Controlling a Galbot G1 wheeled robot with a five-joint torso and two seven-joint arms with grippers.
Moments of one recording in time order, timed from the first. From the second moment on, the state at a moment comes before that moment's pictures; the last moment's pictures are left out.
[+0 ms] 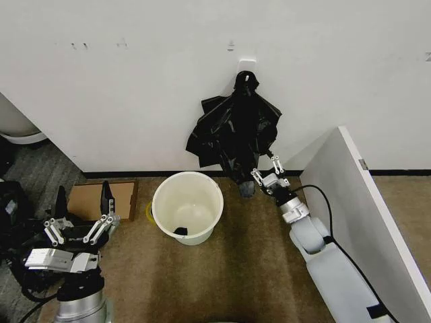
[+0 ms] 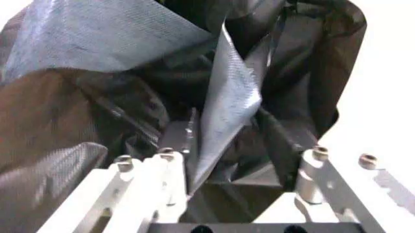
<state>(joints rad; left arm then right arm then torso) 1.68 -1.43 -0.61 -2.33 -0.44 -0.66 0.08 -0.86 1.20 0.27 1.56 -0.37 0.46 0.12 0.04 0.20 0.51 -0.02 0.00</state>
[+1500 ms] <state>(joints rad) 0.64 -0.68 0.04 -1.76 -0.74 -0.50 0.32 -0.91 1.28 0.18 1.74 0.35 0.46 -0.01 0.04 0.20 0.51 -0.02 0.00</state>
